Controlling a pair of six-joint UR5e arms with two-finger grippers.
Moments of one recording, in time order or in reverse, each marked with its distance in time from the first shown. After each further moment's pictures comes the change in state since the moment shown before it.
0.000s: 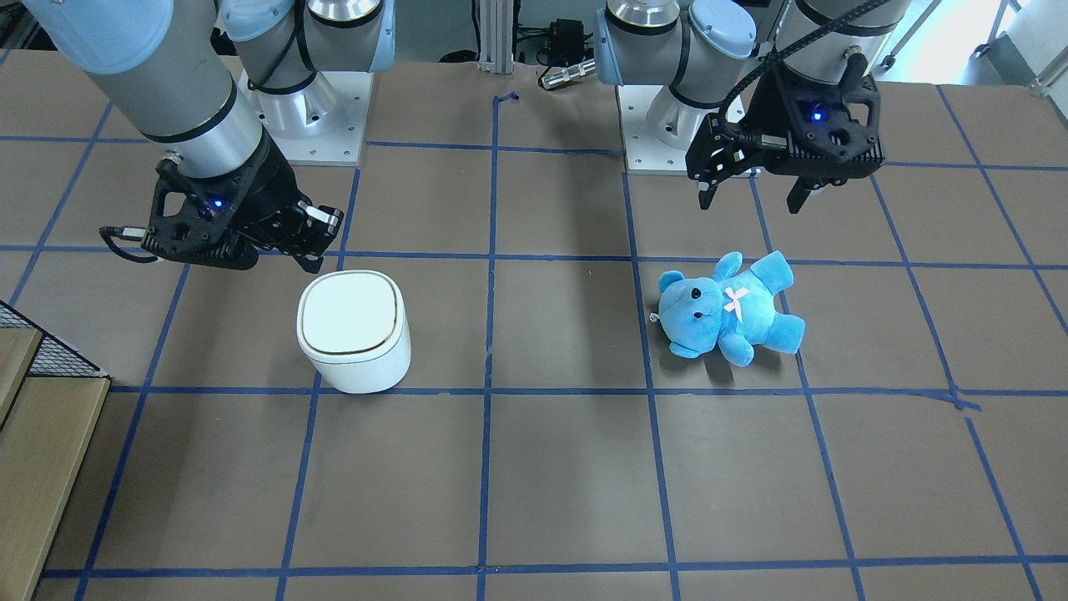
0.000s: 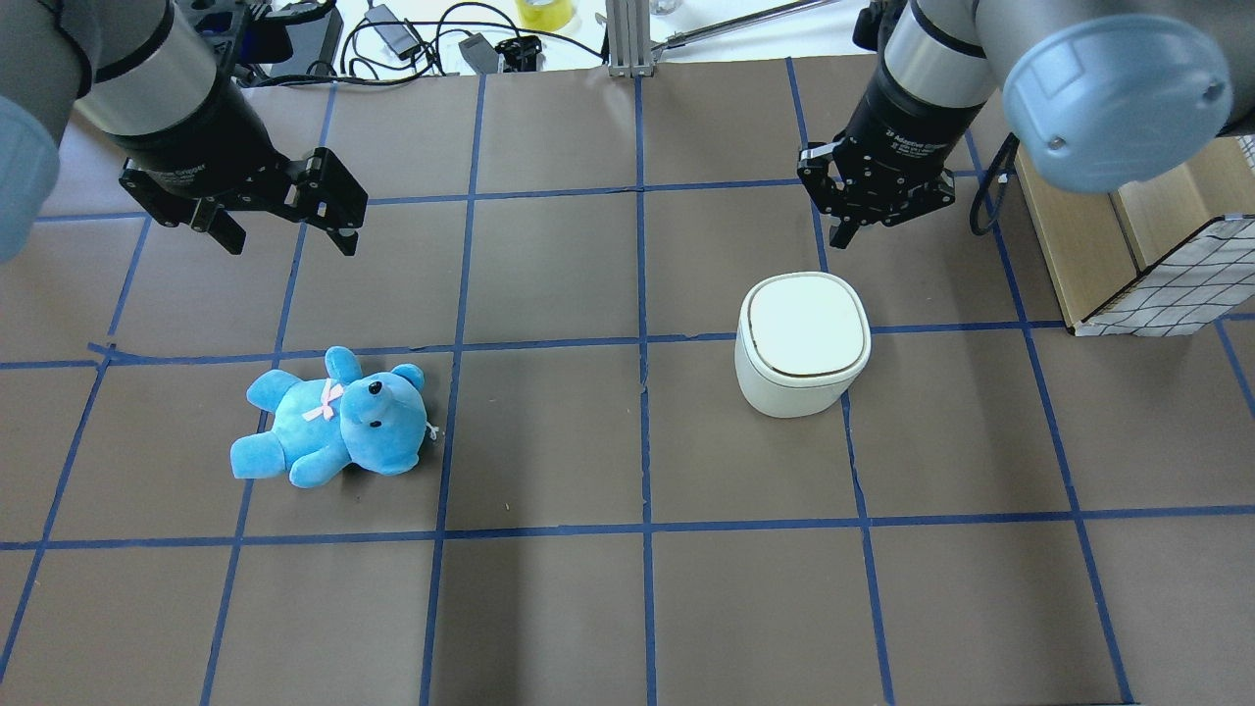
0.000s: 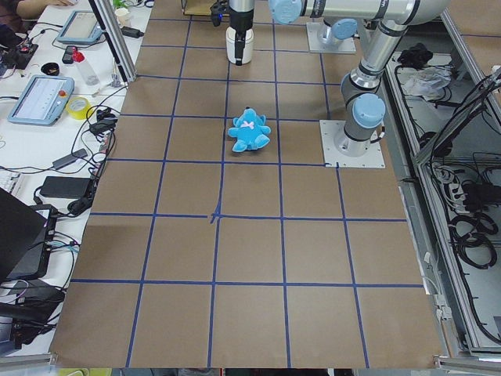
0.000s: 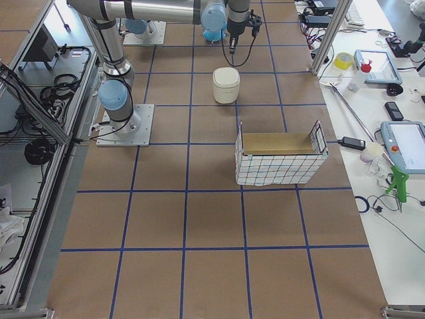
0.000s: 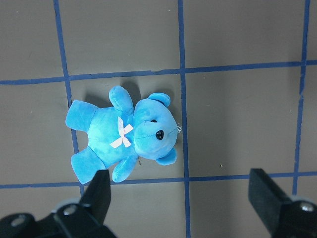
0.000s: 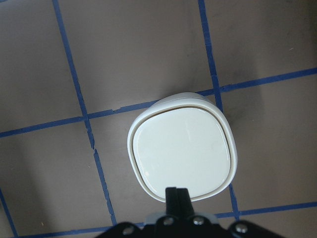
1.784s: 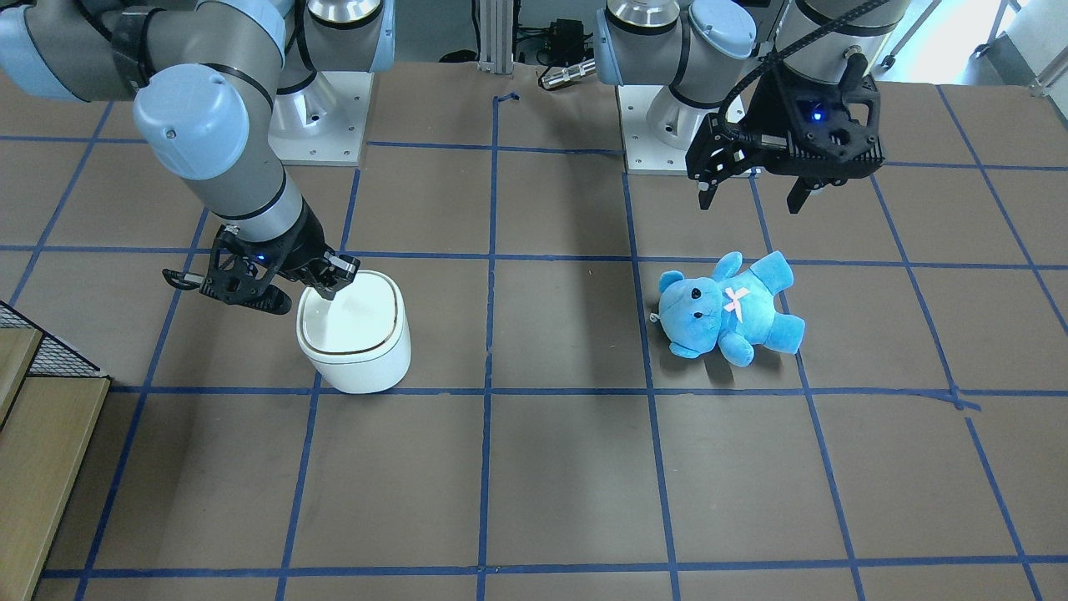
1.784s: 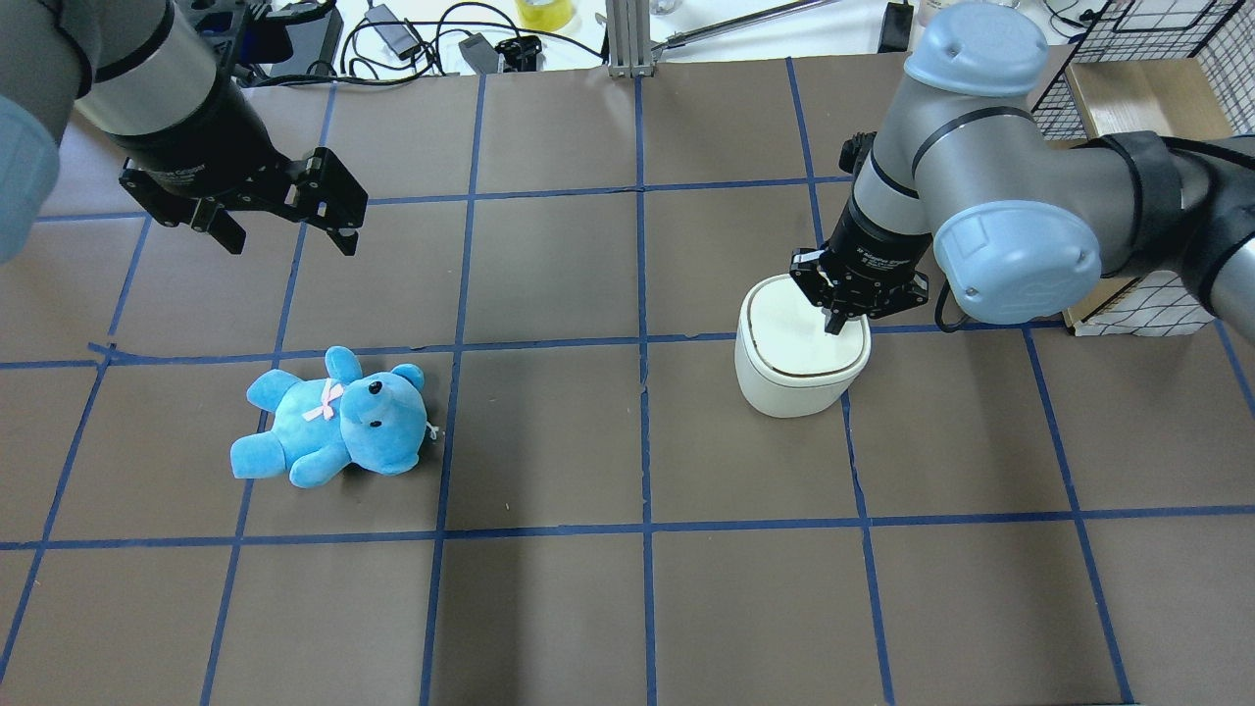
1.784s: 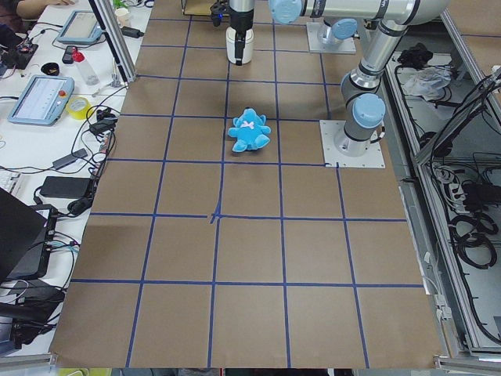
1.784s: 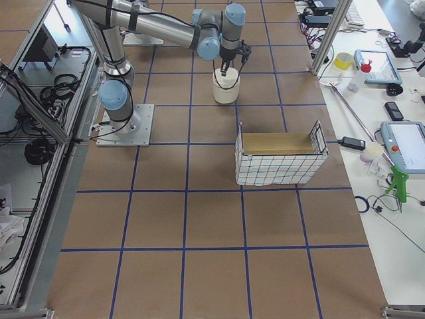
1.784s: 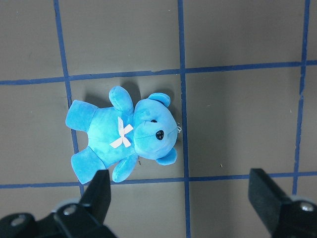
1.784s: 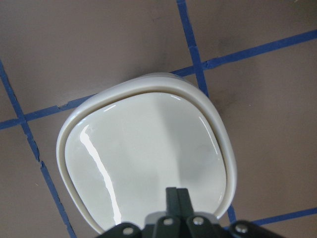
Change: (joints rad) left arm 0.000 0.000 0.000 0.000 0.000 0.000; right arm -0.001 0.026 0.237 -0.208 -0.051 0.060
